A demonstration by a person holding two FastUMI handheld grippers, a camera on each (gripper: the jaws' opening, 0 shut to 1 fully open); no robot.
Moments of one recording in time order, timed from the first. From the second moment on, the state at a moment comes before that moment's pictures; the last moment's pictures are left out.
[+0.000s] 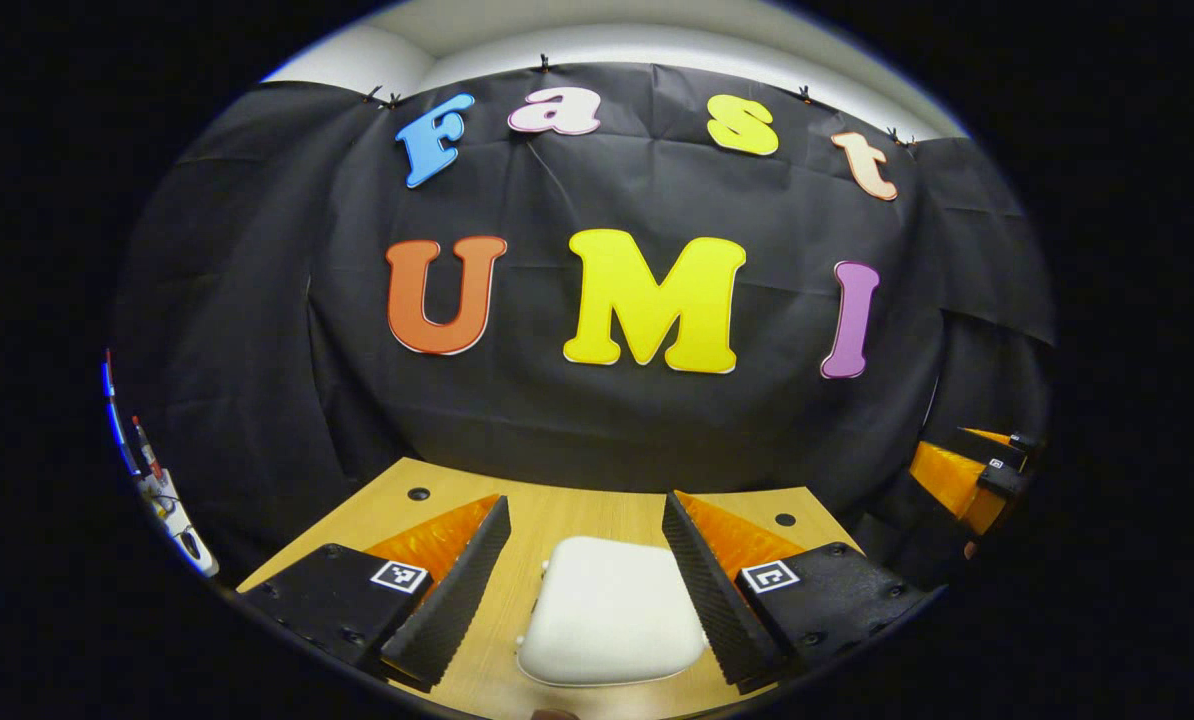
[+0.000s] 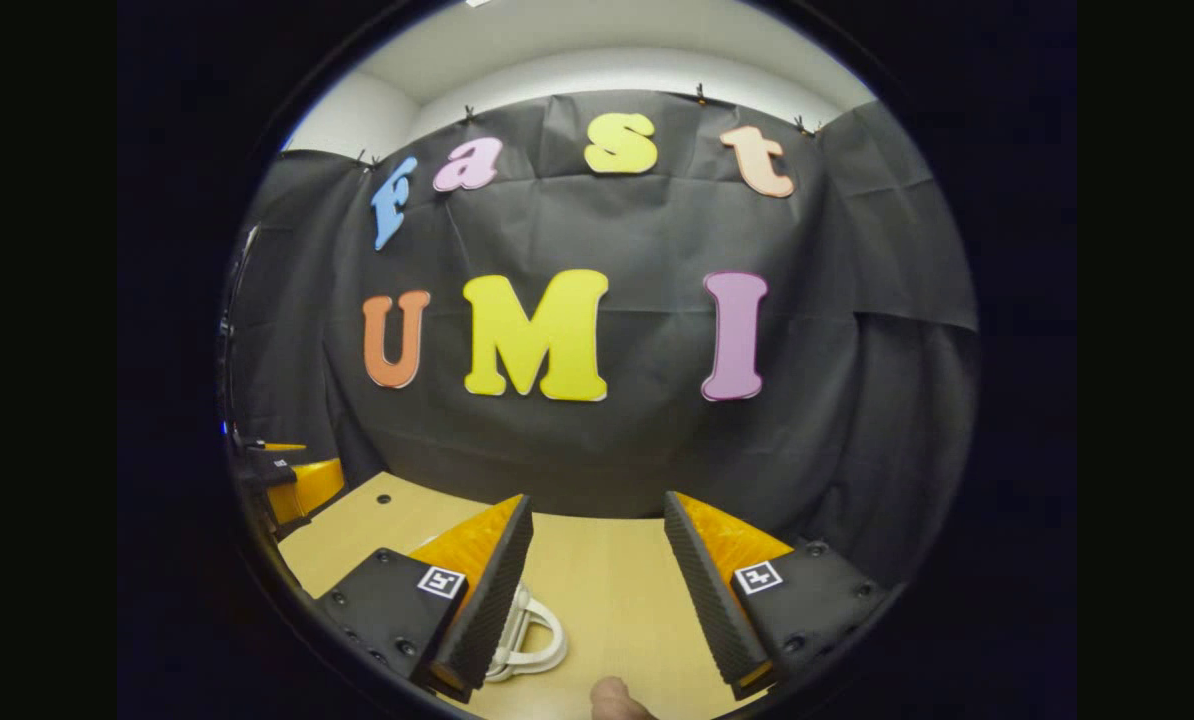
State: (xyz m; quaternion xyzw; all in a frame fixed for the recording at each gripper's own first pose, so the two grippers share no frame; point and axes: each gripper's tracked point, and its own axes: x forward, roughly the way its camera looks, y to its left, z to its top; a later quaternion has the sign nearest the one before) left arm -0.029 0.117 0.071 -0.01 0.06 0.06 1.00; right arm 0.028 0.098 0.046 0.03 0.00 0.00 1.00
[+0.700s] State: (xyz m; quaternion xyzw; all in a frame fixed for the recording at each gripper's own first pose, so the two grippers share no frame) left arm -0.068 0.126 0.076 0.00 0.04 0.03 1.00; right arm 0.005 0.195 0.027 -0.01 0.02 0.05 1.00
